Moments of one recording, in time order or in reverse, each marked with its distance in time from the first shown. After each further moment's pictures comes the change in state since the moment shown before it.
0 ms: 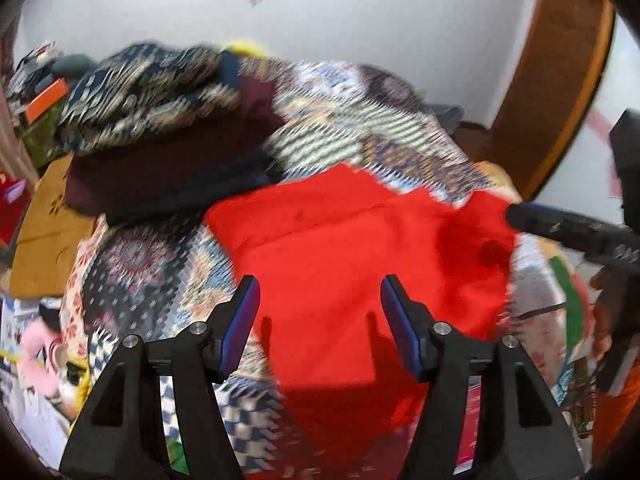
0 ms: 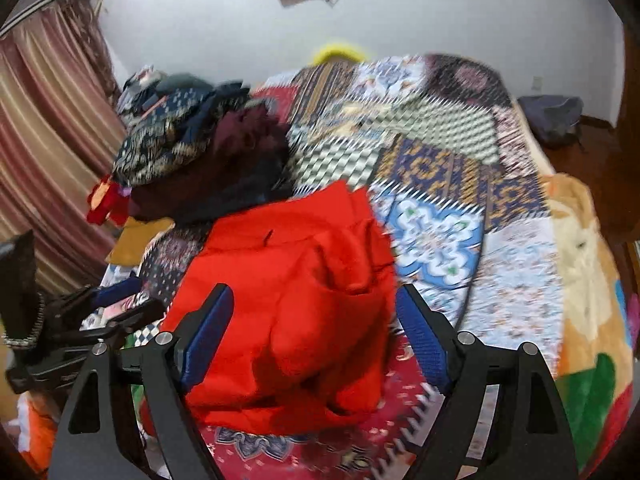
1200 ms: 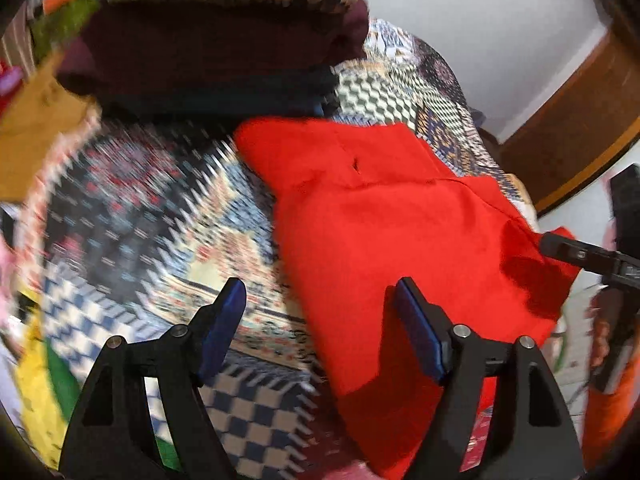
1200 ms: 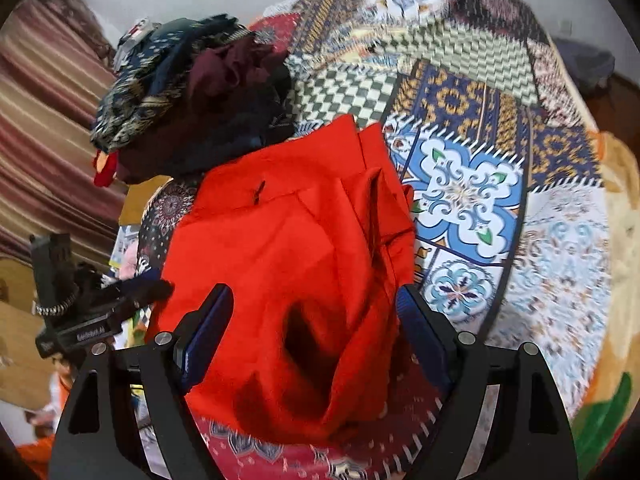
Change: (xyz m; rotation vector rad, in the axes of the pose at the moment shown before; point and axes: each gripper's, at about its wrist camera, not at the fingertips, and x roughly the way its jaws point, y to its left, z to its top) left arm 0.063 0.077 -0.018 -0.283 0.169 -0.148; right arm 0.057 -0.030 0.022 0.063 0.266 0.089
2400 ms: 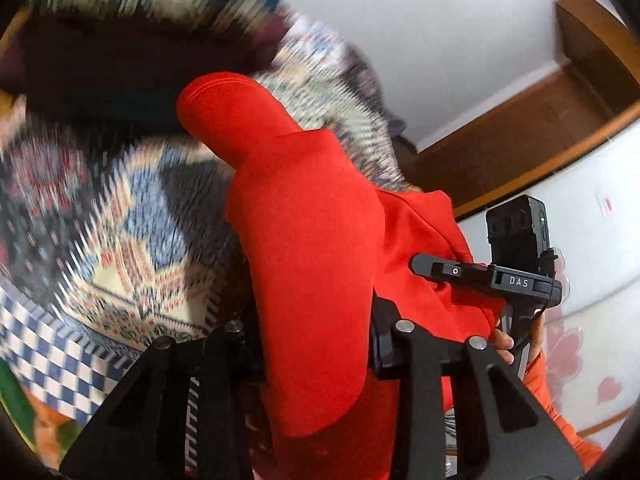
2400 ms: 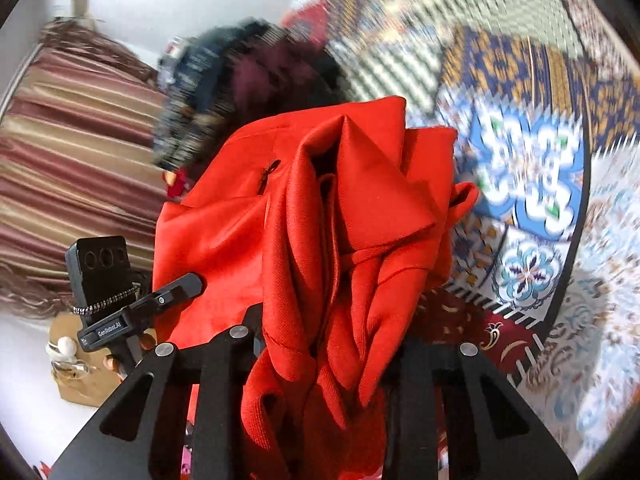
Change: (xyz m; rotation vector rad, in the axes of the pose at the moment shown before) left arm -0.042 -0.039 0.024 -0.013 -0.013 -0.319; right arm -0.057 0.017 0.002 0.045 -0.027 0.326
